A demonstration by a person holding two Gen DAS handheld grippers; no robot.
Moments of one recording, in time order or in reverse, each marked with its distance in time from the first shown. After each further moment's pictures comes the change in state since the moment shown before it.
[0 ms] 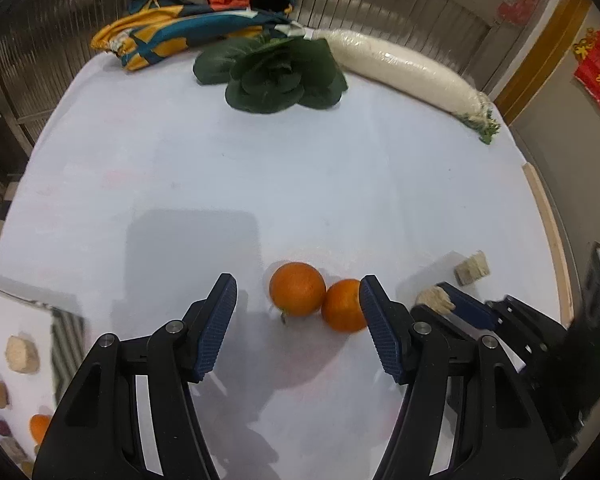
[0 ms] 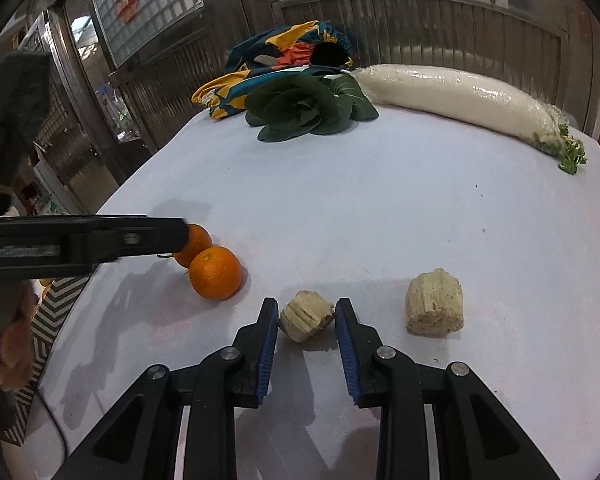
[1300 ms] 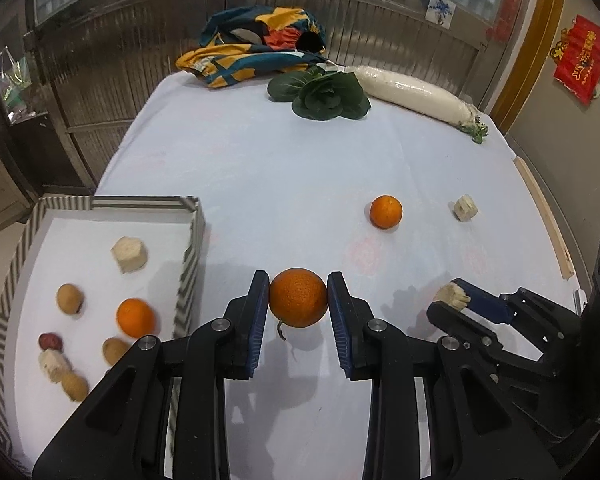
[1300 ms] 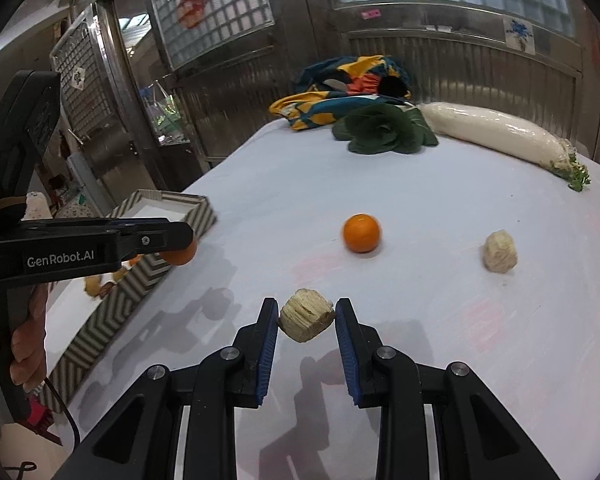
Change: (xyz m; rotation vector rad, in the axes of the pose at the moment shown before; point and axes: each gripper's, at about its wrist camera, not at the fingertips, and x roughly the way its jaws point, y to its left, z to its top) left arm -0.109 0.040 -0.102 0.017 -0.171 0.089; right arm -0.067 0.098 -0.058 -0.083 -0.095 0.074
